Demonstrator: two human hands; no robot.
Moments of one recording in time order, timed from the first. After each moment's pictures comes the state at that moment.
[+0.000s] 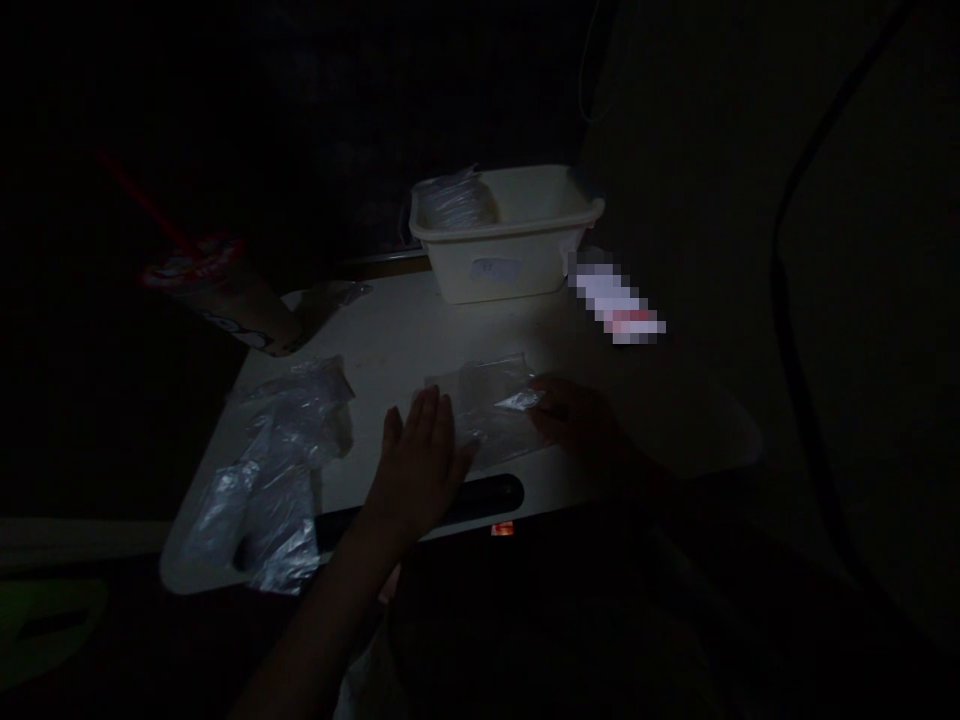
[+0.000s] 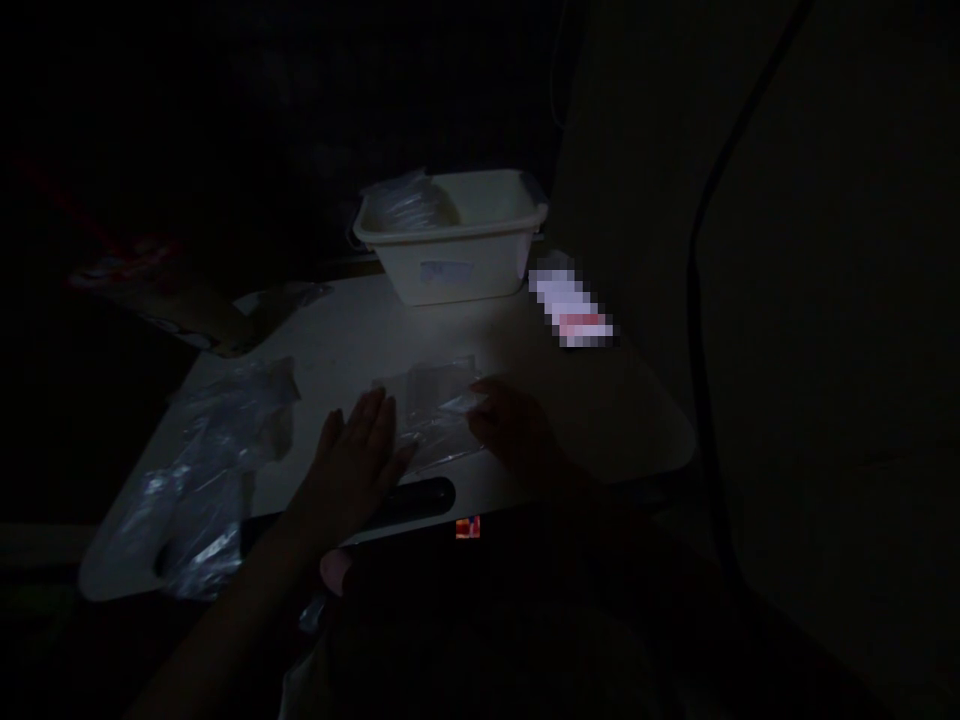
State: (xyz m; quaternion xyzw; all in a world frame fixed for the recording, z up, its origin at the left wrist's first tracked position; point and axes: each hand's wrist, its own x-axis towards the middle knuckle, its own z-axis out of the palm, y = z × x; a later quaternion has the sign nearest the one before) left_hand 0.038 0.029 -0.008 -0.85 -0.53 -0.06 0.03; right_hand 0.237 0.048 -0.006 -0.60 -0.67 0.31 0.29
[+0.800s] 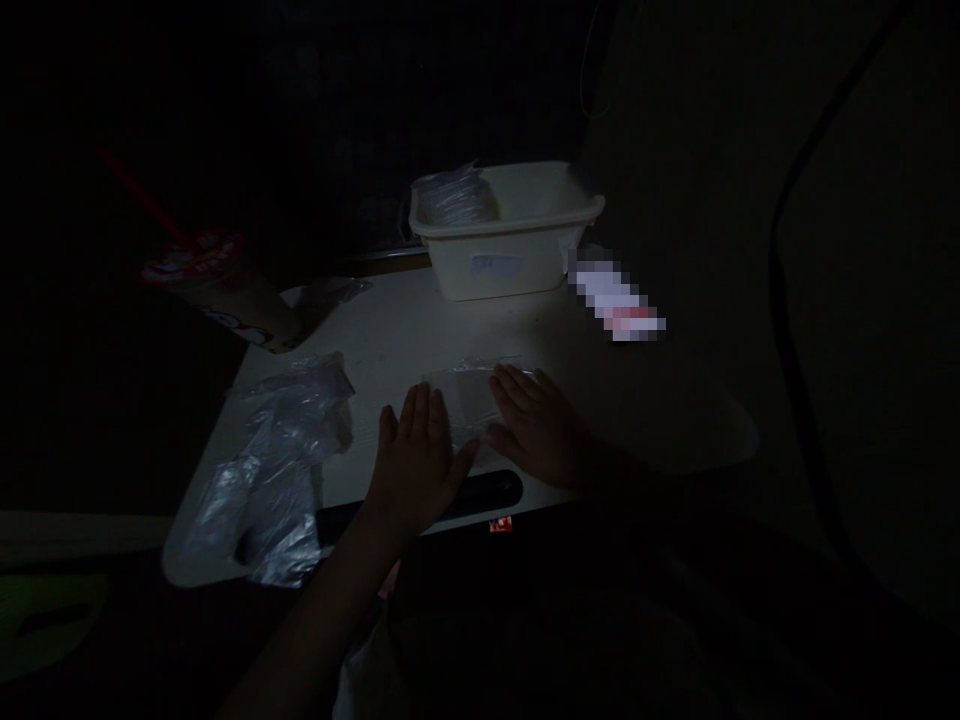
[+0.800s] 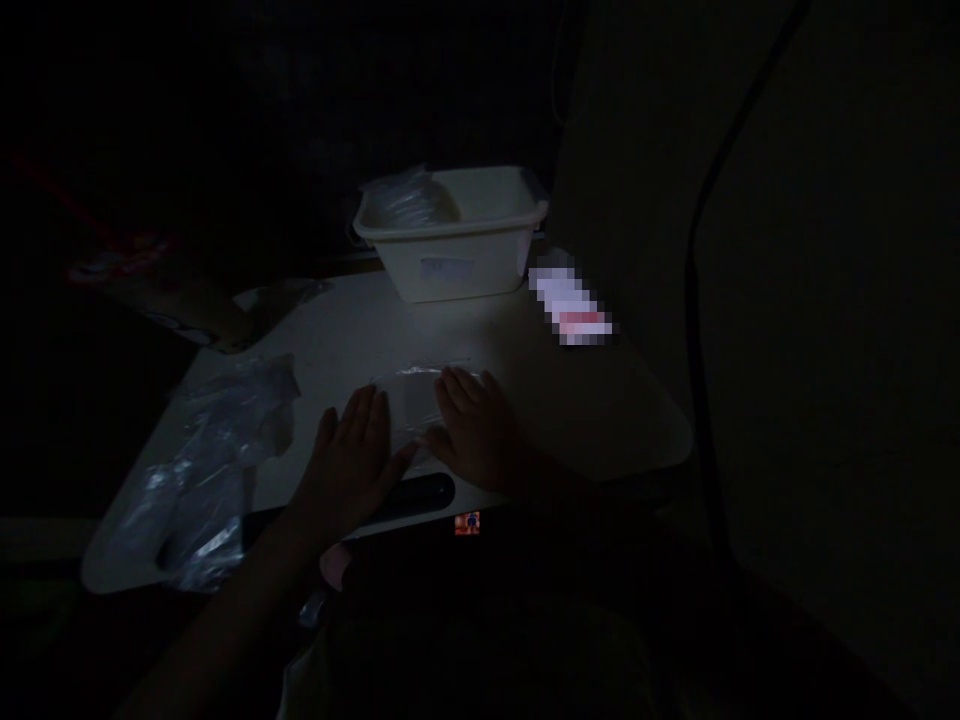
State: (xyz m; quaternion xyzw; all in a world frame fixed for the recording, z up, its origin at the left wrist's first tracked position) left_hand 0.038 0.028 -0.012 -0.83 -0.55 -0.08 0.05; right_hand 0.212 0.046 -0.014 -0.48 -0.87 0.00 0.13
